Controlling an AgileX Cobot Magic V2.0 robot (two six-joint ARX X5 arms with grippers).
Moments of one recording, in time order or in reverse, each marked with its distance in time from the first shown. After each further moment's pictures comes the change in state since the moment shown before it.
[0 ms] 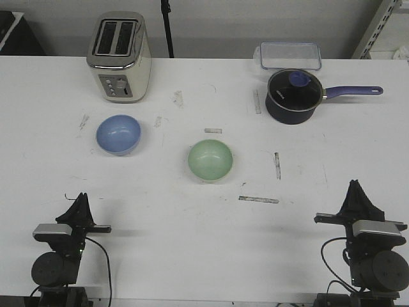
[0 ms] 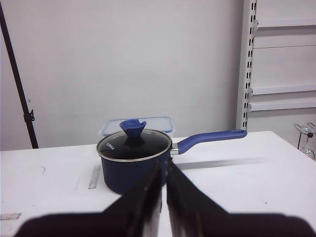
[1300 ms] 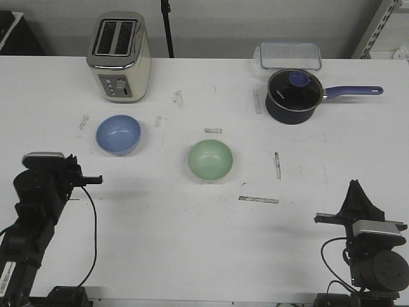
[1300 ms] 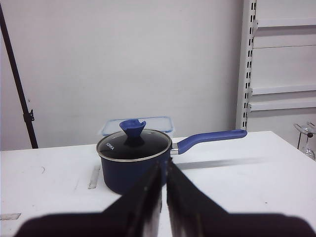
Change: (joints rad) left arm 0.000 0.865 0.835 -0.472 -0.077 0.092; right arm 0.000 0.000 0.000 0.000 0.000 0.000
